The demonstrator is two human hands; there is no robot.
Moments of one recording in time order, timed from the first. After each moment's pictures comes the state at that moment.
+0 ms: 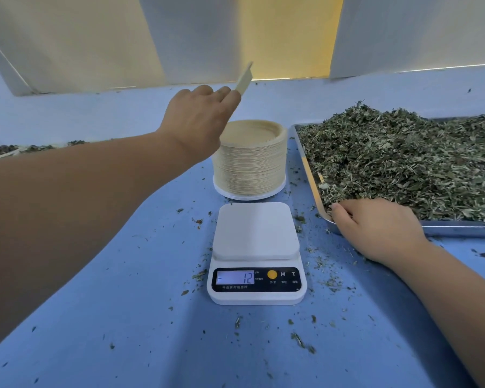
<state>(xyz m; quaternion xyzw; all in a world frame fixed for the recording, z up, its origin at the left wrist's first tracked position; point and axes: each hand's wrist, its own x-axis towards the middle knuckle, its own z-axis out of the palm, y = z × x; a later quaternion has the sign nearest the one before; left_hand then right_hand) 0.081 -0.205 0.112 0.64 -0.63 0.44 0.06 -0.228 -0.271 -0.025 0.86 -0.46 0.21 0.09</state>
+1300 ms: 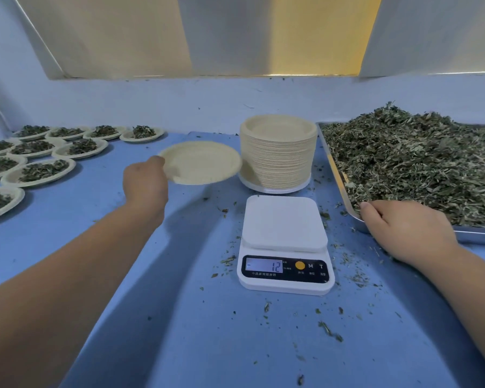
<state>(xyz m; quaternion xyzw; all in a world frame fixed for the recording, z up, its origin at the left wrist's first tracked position) 0.153 -0.113 0.014 0.70 -0.14 -0.09 0.69 -0.226 -0.272 -0.027 0.85 -0.48 0.19 0.12</state>
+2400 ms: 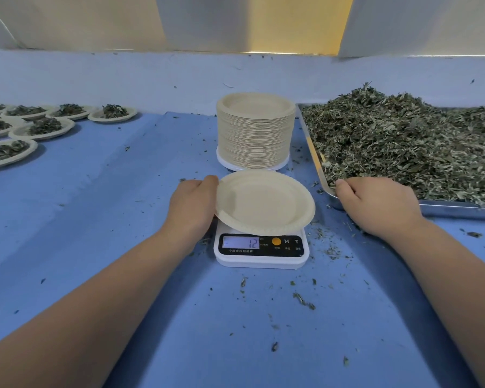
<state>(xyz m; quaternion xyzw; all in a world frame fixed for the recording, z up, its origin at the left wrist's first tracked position) 0.044 -0.115 -0.032 0.72 -0.32 -0.23 0.57 -0.226 -0.270 -0.027 0.84 -0.49 0.20 0.12</state>
